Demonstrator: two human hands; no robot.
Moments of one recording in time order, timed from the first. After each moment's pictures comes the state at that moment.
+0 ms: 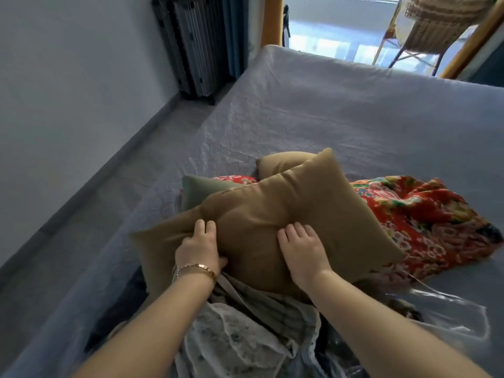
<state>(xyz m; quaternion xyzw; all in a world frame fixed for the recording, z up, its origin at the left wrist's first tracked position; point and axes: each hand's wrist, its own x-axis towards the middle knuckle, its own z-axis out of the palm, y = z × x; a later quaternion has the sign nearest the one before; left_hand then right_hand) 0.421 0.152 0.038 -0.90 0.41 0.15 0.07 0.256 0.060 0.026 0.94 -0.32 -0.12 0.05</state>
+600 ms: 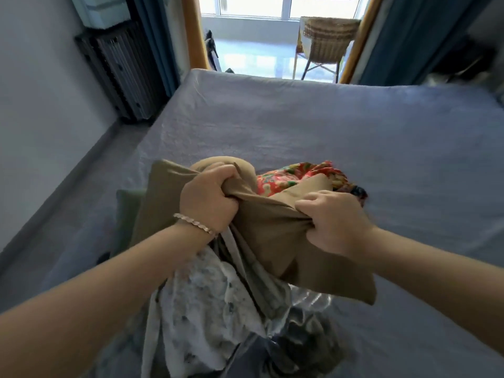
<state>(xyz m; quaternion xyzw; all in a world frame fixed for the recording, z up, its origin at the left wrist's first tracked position) 0.216 0.140 0.247 -0.73 0.59 0.12 -0.34 0.015 0.085 0.226 0.94 -0.31 0.14 0.02</state>
